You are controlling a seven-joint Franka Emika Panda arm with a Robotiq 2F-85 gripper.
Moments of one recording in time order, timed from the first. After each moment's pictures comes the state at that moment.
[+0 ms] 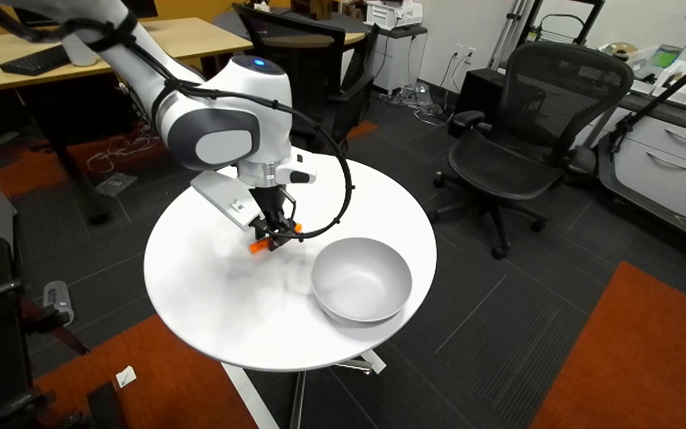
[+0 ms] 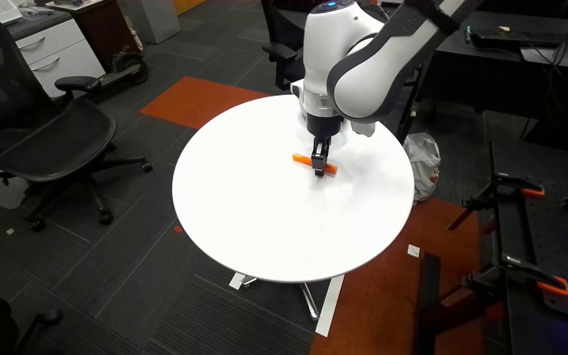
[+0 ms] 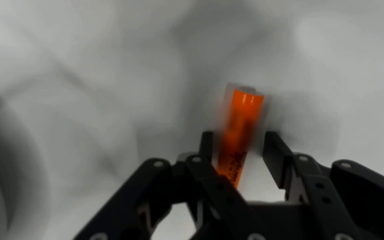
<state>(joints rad) -0.12 0.64 0.05 -2.01 0.01 2.63 -0.25</state>
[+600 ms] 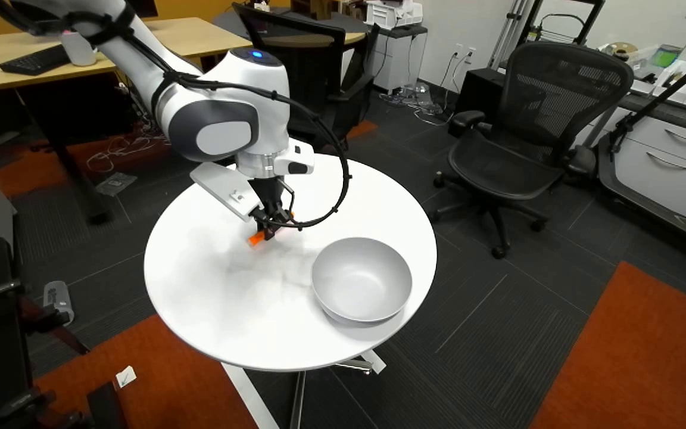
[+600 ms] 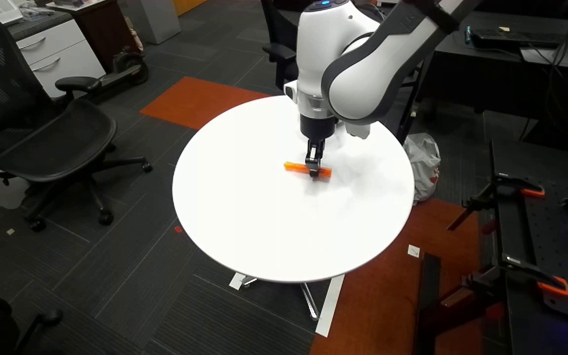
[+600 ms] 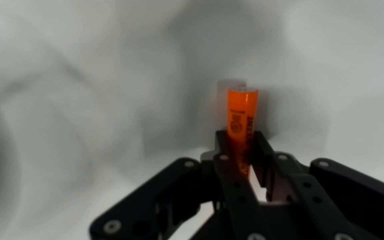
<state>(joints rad) -0.12 0.64 0.07 -1.99 0.02 2.62 -0.24</state>
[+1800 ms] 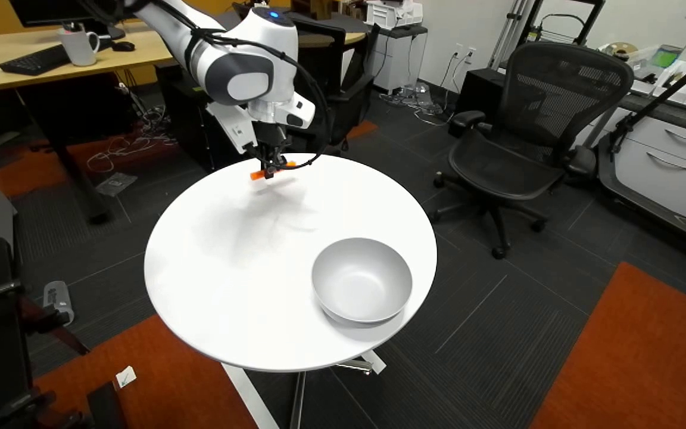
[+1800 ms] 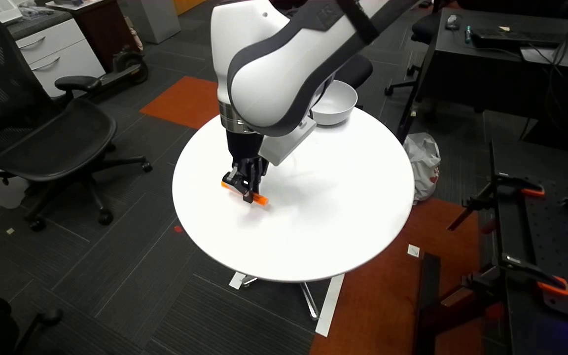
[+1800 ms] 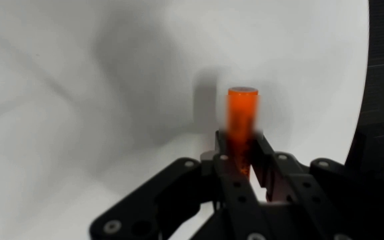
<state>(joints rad) 0.02 0.83 0.12 -1.57 0.17 2.42 0.08</state>
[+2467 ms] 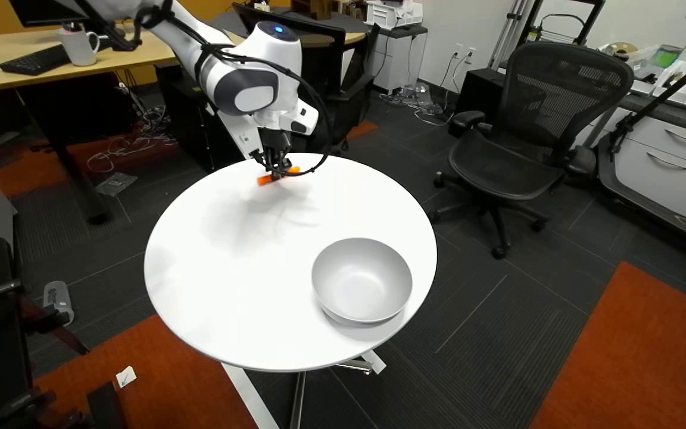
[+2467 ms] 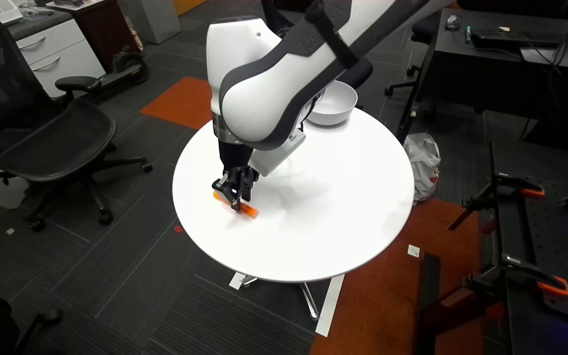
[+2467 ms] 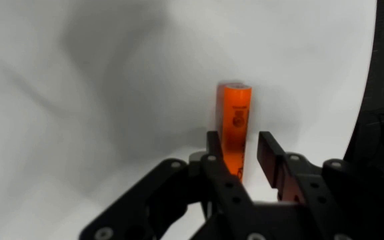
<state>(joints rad) 0.03 0.91 0.14 -1.49 0.18 2.46 0.08</state>
